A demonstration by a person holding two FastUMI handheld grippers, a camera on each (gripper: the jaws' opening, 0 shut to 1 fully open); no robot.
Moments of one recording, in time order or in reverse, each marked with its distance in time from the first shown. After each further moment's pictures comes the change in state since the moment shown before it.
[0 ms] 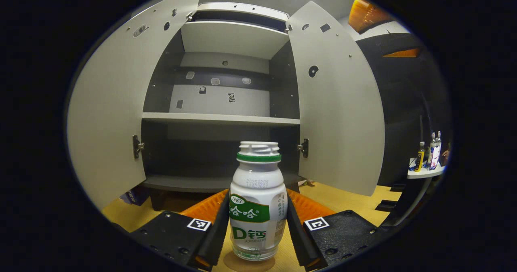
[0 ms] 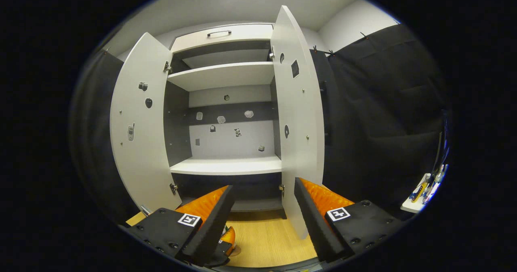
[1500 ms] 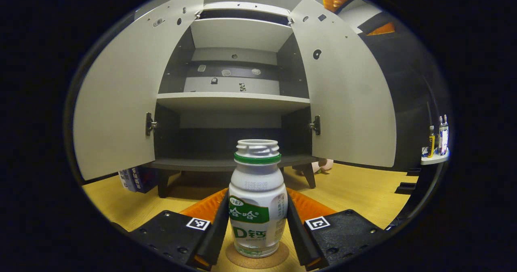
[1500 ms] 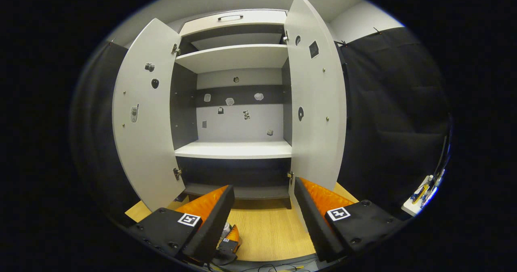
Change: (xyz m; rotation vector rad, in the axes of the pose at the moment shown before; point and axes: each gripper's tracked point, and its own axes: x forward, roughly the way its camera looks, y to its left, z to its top) left arm 0.000 0.014 -0.053 0.044 -0.024 0.085; right arm 0.010 0.021 -0.027 -0.045 0.101 0.046
